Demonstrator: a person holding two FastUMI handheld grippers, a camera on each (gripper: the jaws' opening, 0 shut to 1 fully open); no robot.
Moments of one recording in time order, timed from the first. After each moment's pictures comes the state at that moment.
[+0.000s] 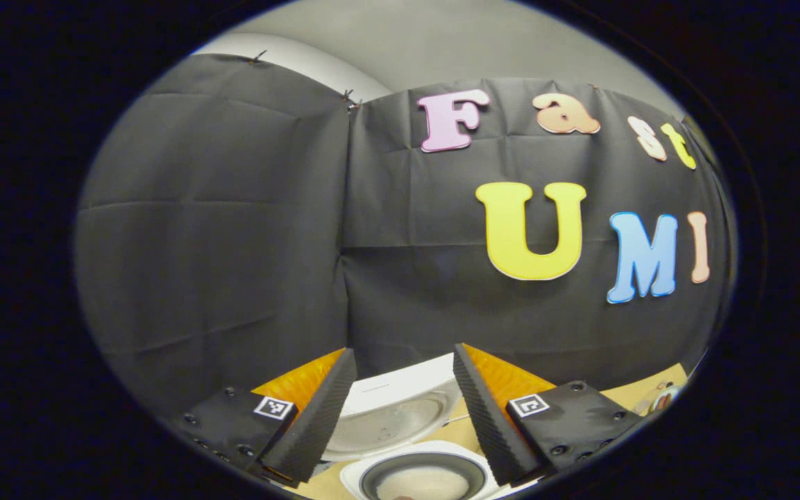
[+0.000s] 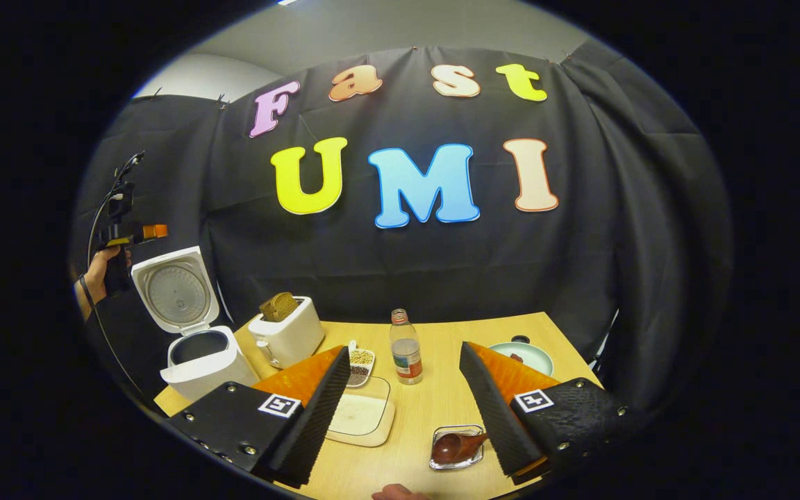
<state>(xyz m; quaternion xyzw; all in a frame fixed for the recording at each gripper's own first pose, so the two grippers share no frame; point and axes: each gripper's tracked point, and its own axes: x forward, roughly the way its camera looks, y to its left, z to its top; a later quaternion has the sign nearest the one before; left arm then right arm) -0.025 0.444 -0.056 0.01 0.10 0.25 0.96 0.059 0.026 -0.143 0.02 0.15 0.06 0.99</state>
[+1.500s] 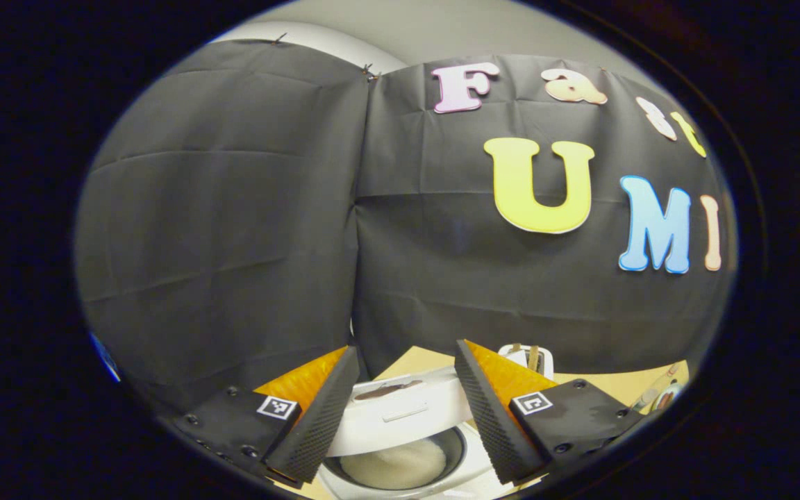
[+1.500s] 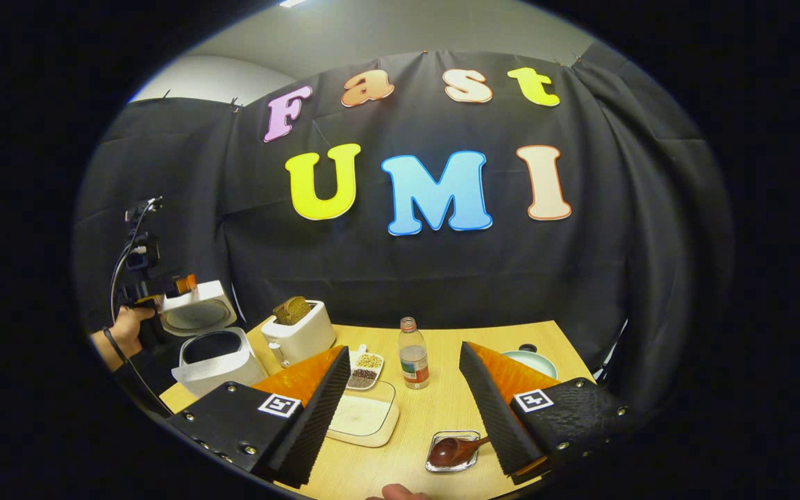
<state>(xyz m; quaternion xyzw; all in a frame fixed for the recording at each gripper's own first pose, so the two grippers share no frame) -0.061 0.392 -0.135 -0.02 0.14 0.28 0.95 0.051 0.033 -0.112 0.01 0.13 0.10 0.99</state>
